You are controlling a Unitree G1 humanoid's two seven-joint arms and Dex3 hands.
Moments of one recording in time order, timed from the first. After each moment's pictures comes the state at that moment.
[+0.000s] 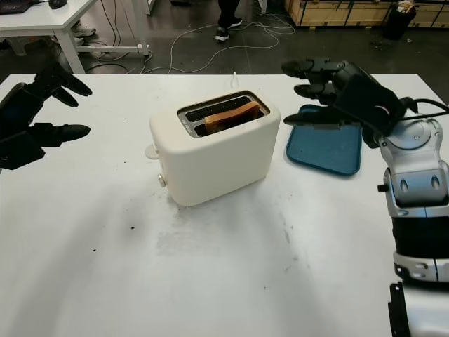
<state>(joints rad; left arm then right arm) -0.55 0.72 0.08 0.50 0.13 -0.50 -0.31 -0.68 -0.64 -0.05 0.08 -0.02 0.26 0.52</state>
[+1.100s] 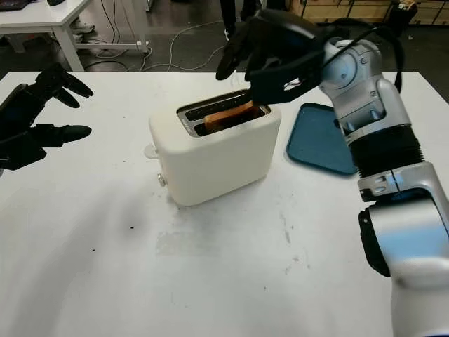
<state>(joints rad) -0.55 0.71 0.08 0.50 0.13 -0.50 -0.31 -1.11 -0.55 0.30 0.58 -0.40 -0.31 0.53</state>
